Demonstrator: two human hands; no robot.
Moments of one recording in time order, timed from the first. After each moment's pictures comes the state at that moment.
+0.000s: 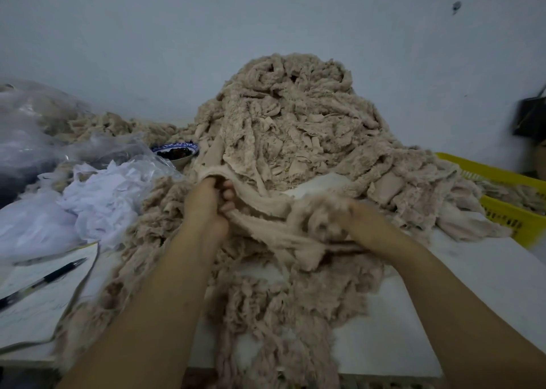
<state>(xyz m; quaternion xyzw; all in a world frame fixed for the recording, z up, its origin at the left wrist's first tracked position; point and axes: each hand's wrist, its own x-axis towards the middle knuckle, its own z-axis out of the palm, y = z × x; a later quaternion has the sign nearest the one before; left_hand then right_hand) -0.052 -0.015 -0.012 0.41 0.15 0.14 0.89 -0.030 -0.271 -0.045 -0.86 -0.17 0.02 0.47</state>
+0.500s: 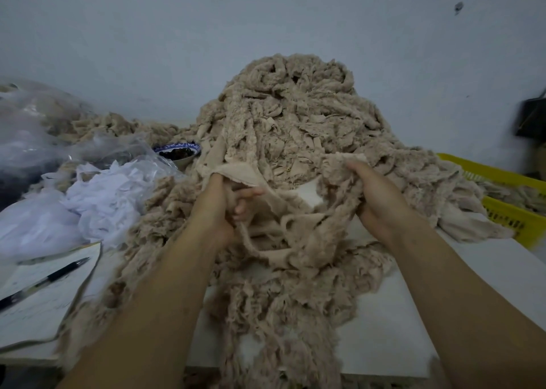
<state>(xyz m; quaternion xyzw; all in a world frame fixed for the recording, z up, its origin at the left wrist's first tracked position) -0.058 -0.017 -0.015 0.51 0.12 0.05 0.85 -0.022 -0.253 -0.003 -0.60 -0.03 0.02 0.80</state>
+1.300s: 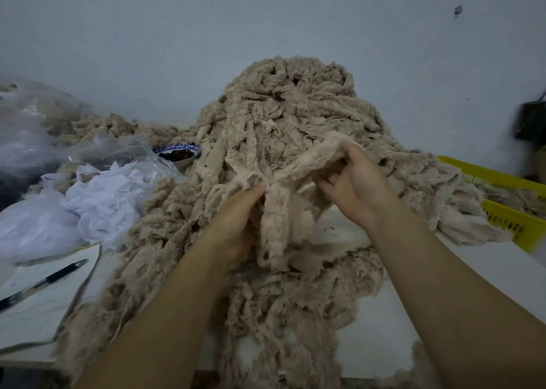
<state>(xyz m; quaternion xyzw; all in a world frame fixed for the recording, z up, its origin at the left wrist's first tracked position) -0.075 -0.042 -0.025 0.54 -0.02 -0.03 0.84 -0.027 -0.221 0.027 -0.46 -0.02 0.06 0.88</state>
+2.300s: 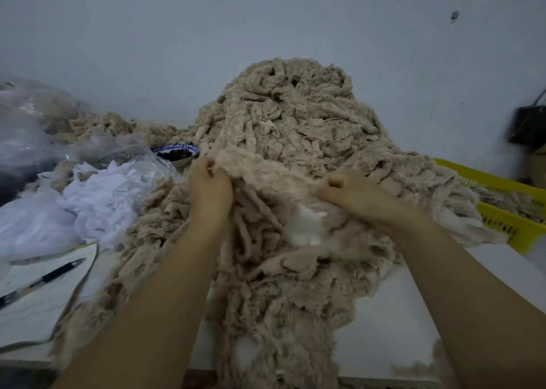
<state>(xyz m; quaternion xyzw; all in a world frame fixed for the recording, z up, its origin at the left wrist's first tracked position) -0.043 -0.017 -0.010 0.71 0.15 0.34 0.60 -0.034 -0.250 0.019 -0.87 -0.17 0.03 0.46</state>
